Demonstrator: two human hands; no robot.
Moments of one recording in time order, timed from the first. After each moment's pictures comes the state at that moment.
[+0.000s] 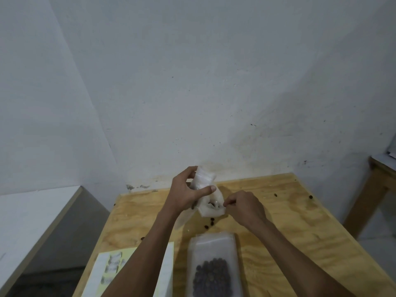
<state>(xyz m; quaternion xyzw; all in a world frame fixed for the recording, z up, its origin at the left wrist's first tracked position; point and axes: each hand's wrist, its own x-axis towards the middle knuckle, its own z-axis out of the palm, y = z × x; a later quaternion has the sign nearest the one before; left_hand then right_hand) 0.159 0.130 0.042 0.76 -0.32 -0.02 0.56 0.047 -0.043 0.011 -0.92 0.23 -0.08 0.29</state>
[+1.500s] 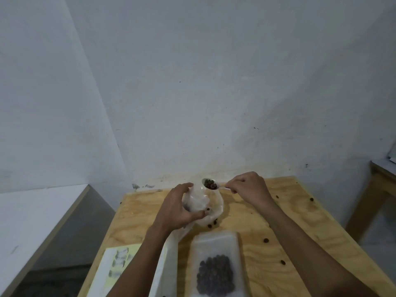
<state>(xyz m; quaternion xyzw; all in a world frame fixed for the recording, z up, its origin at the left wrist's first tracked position) 0.150 0.177 0.013 0.86 -0.34 0.05 0.39 0.050 -0.049 0.067 -0.86 0.23 -0.15 0.43</state>
